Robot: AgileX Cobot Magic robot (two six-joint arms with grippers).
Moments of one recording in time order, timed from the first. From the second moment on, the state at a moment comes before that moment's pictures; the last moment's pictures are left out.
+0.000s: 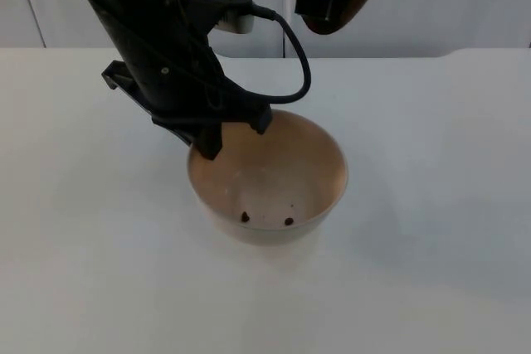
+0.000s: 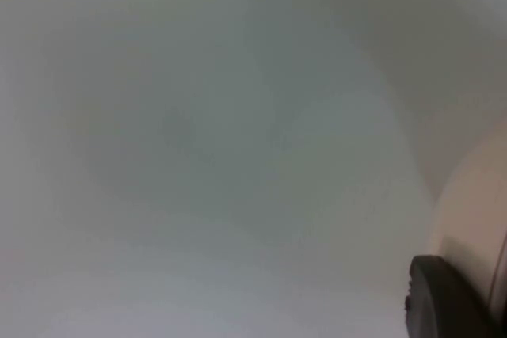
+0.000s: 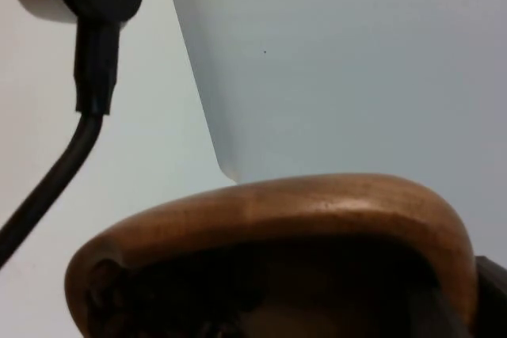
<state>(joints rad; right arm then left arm) 1.06 1.94 -1.70 -1.16 1.22 0.12 -0.46 1.96 -1.30 -0.10 0.70 0.10</state>
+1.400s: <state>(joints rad) 1.10 1.95 -1.70 -1.25 1.22 0.14 -0.46 1.96 -1.30 -0.10 0.70 0.10</state>
